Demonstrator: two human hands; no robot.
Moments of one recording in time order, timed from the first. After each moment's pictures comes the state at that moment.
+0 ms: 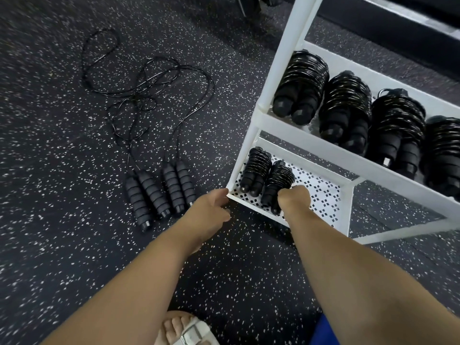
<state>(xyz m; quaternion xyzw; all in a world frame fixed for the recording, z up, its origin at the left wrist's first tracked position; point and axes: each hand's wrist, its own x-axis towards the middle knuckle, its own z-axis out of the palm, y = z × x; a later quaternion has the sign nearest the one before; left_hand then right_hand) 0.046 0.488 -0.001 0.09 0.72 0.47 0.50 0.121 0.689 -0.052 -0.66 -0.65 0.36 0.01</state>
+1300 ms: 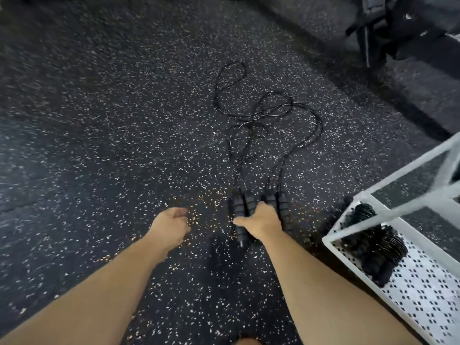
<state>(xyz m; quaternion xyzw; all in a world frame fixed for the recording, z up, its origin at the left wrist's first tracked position) -0.070 0.259 -0.030 -0.19 0.77 0.51 0.33 -0.046 0.468 -0.051 -0.32 -0.86 0.32 -0.22</state>
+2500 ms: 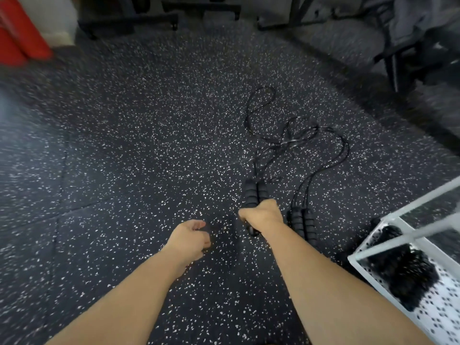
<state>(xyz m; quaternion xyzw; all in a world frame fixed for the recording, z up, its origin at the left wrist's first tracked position) -0.042 0.219 0.028 -0.22 0.75 0.53 0.33 -0.075 0.393 0.015 -0.37 -0.79 0.44 -0.20</state>
